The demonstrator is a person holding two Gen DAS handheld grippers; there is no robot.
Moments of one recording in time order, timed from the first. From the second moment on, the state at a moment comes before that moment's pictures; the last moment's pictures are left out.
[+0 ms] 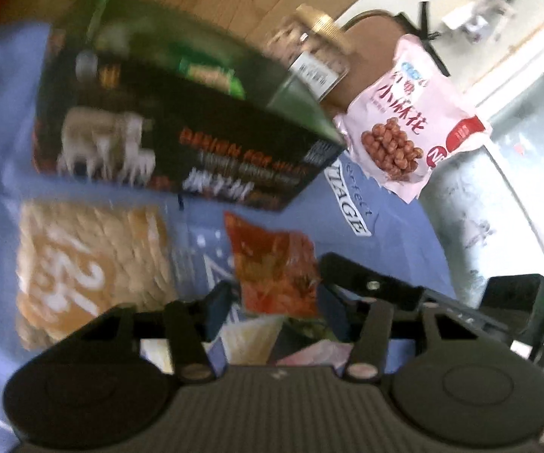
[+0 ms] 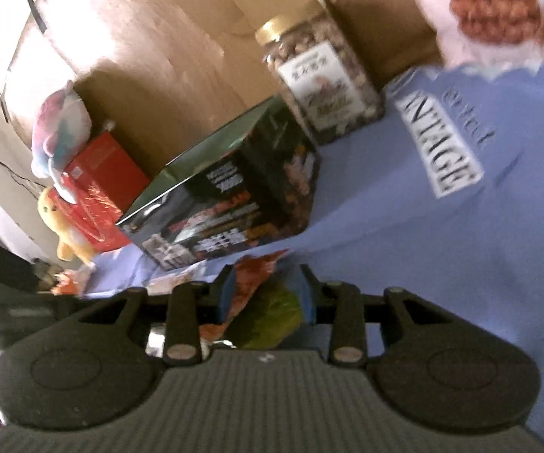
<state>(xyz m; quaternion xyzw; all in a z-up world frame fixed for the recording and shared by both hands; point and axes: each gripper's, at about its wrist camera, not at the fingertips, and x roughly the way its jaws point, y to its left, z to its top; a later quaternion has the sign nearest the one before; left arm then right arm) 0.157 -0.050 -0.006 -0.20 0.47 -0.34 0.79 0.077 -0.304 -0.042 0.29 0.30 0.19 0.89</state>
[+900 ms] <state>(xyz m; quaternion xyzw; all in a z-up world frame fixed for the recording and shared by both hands) 0.071 0.111 -0.002 -0.26 0.41 -0.20 0.85 0.000 -0.146 -0.020 0.09 0.32 0.40 0.86</state>
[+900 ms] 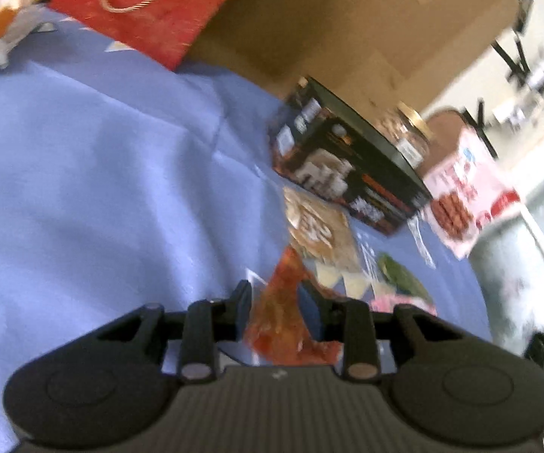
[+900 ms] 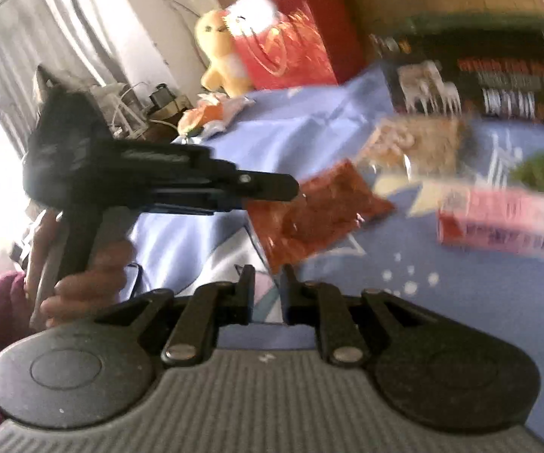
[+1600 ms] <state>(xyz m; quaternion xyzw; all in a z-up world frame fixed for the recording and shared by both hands) 0.036 0.110 -0.003 -0.27 0.42 -0.21 0.84 0.065 -0.152 -0.021 0.06 0.33 0.35 0.88</state>
